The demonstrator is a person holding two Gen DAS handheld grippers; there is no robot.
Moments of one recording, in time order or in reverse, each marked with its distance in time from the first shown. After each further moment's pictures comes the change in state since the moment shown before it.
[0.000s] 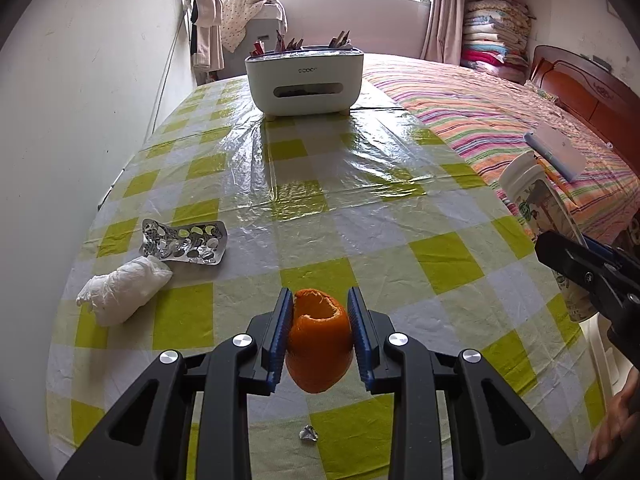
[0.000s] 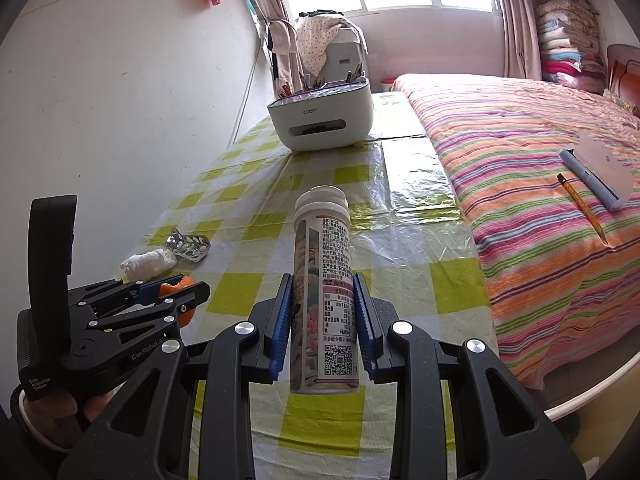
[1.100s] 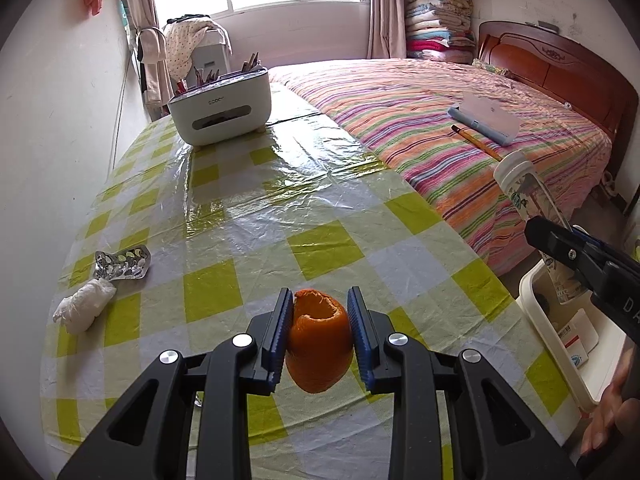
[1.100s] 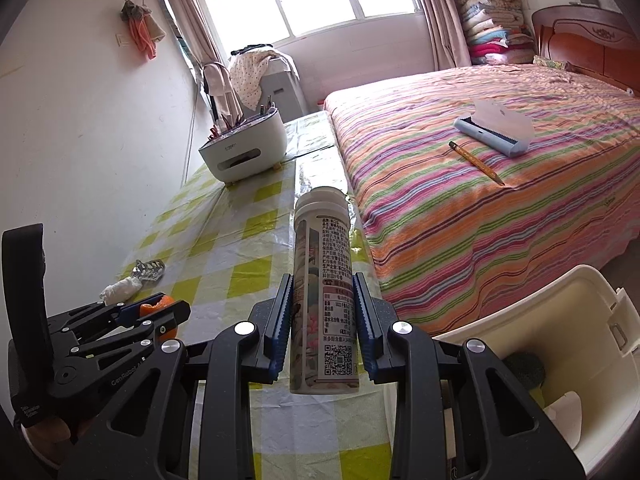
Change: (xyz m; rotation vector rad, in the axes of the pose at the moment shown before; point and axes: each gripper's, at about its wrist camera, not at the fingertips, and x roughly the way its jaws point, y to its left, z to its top) left arm -0.034 -0.093 -0.018 0.165 -0.047 -0.071; right arm -0.076 -0.077 -0.048 0.215 -0.109 -0.126
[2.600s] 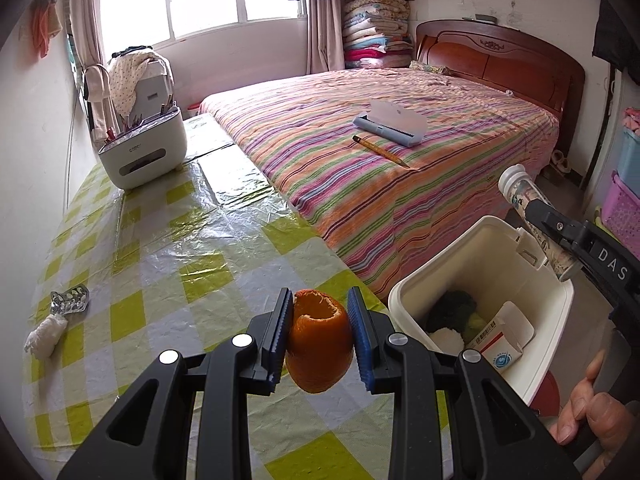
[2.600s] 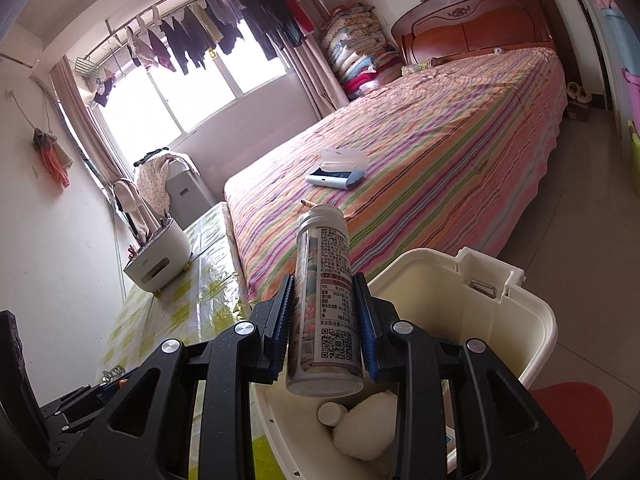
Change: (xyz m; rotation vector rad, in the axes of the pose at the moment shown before) left arm -0.034 -0.094 0.003 0.118 -0.064 -0.150; right arm -0.091 -0.094 -0.029 0.357 -0.284 -0.241
